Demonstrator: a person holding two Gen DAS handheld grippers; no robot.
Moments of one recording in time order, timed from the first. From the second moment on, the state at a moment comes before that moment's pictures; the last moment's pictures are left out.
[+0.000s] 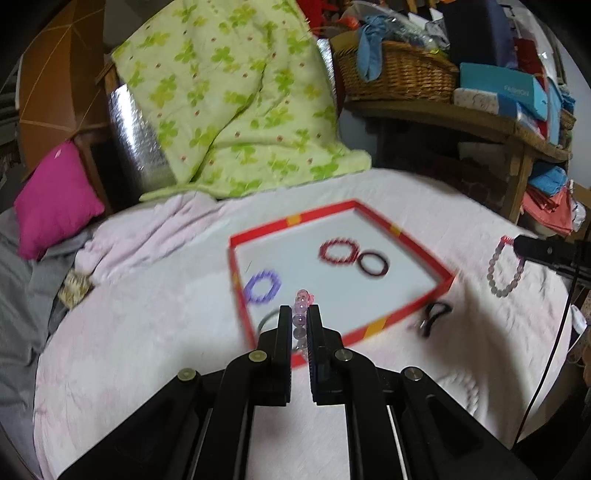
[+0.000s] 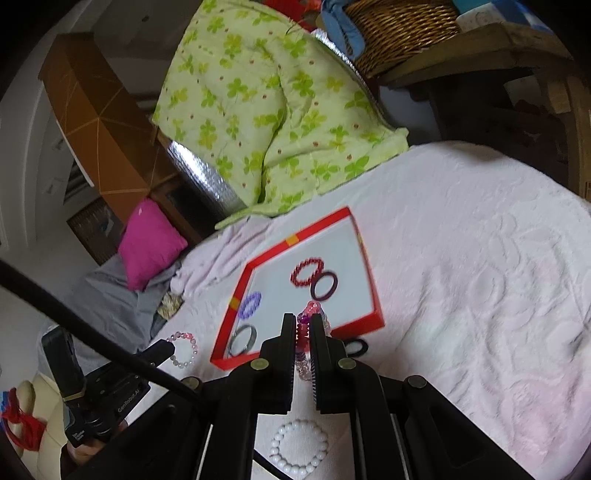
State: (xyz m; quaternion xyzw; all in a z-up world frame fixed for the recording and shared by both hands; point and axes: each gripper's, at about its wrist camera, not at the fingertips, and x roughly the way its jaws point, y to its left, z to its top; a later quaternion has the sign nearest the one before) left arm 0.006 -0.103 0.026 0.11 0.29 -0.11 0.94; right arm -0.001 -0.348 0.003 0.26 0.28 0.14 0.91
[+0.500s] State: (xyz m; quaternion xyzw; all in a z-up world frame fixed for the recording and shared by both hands) left arm 0.051 -0.104 0.047 0.09 0.27 -0.12 0.95; right arm 0.043 -0.353 0.028 0.26 0.27 0.14 0.92
